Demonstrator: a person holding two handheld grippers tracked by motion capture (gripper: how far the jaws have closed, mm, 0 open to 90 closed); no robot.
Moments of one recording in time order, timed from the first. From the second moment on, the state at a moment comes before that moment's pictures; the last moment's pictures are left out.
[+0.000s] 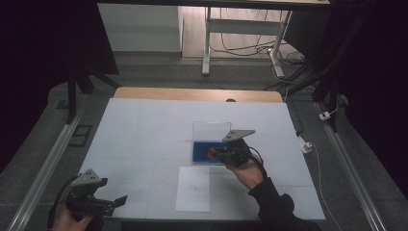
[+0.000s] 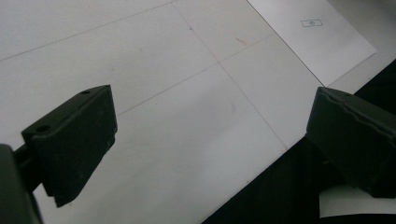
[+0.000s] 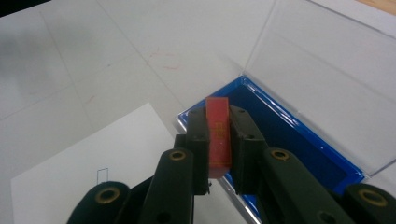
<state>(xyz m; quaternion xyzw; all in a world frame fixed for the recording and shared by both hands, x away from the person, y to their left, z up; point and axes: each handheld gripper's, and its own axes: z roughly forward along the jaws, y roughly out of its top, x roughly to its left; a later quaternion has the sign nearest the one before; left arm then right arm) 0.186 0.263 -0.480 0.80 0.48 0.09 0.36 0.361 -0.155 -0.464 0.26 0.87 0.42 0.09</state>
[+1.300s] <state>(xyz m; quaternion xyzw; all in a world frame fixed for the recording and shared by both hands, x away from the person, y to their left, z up) 0.187 0.263 -0.480 0.80 0.48 0.09 0.36 0.402 -0.142 -0.485 0.27 0.88 0.37 0.12</state>
